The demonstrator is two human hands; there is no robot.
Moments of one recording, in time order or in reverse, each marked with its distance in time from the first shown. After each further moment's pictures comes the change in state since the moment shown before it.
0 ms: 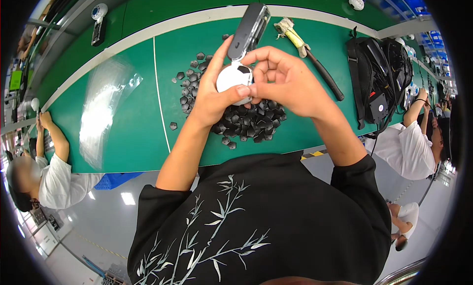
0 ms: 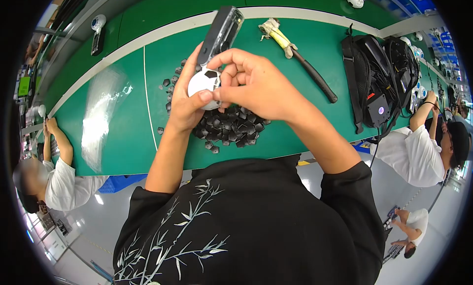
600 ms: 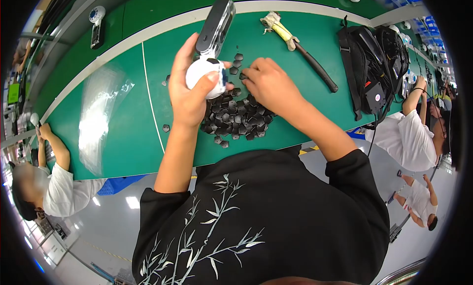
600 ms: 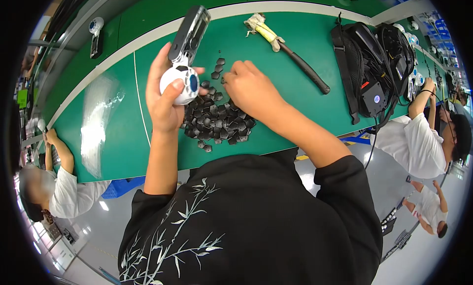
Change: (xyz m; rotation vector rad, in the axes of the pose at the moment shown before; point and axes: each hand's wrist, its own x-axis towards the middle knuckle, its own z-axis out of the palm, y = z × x) left_hand 0.003 0.011 0.014 -0.014 0.237 0.149; right_hand 0.005 0.082 -0.033 -1.432 0.245 -0.520
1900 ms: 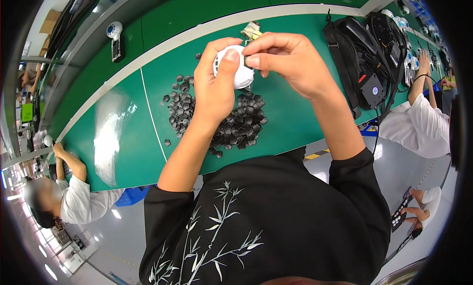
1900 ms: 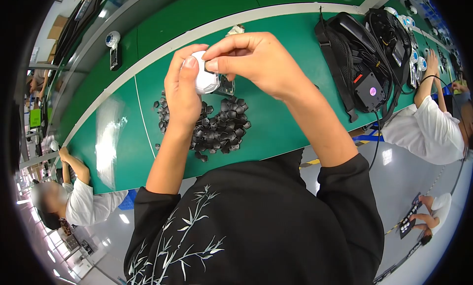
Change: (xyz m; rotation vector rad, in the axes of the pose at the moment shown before) left_hand 0.031 -0.013 0.069 0.511 -0.160 0.130; right_hand 0.029 0.018 -0.114 1.278 0.050 0.388
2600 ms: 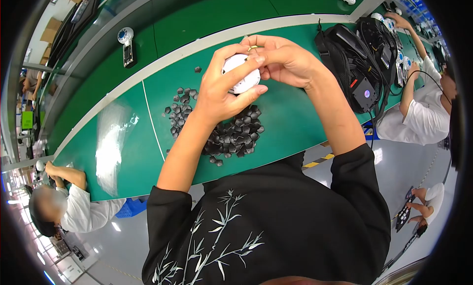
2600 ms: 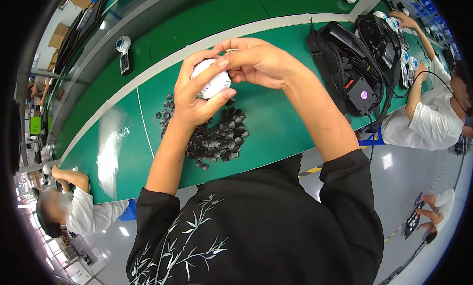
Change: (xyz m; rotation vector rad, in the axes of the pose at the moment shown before) left_hand 0.023 -0.015 -0.002 0.464 -0.244 0.725; right_hand 0.028 0.014 -0.034 0.452 -0.257 0.281
